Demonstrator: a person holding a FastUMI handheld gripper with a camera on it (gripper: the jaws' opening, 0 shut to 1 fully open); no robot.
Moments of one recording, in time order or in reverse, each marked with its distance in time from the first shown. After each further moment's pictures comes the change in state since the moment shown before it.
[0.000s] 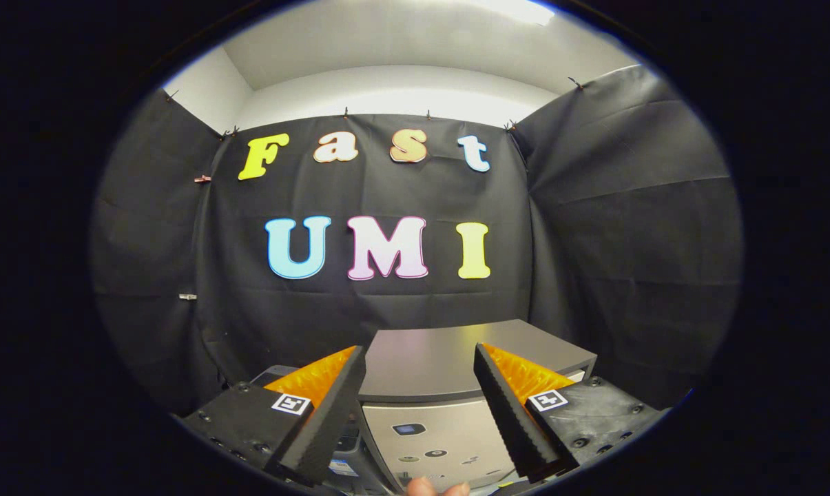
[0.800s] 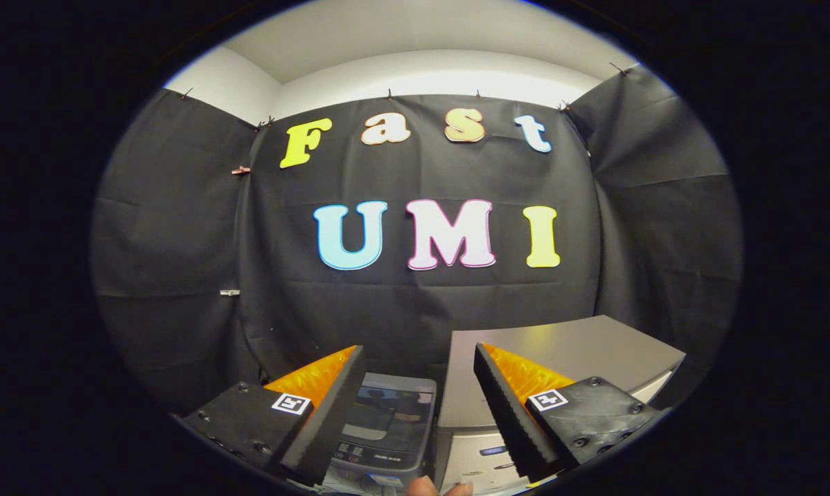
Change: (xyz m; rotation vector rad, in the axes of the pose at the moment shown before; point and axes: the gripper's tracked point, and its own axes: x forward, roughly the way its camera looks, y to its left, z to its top) arm 0.062 0.101 -0.010 0.010 0.057 0.211
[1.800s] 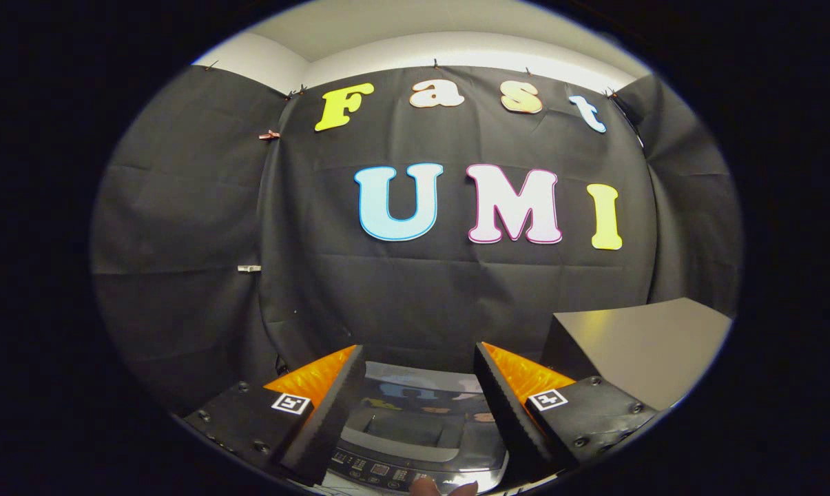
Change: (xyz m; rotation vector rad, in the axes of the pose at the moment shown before) arm 0.112 0.145 -0.083 -0.041 0.072 0.134
